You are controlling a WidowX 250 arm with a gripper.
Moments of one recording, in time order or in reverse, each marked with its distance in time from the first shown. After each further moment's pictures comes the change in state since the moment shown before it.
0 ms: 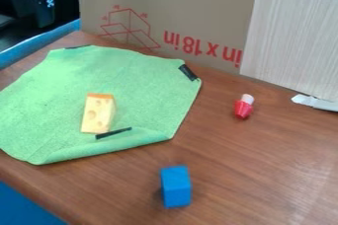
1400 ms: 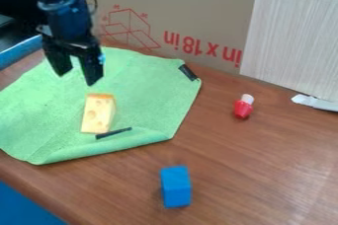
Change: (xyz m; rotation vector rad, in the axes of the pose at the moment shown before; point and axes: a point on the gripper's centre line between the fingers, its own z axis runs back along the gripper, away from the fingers) arm -0.041 -0.148 -0.012 -0.097 -0.086 0.155
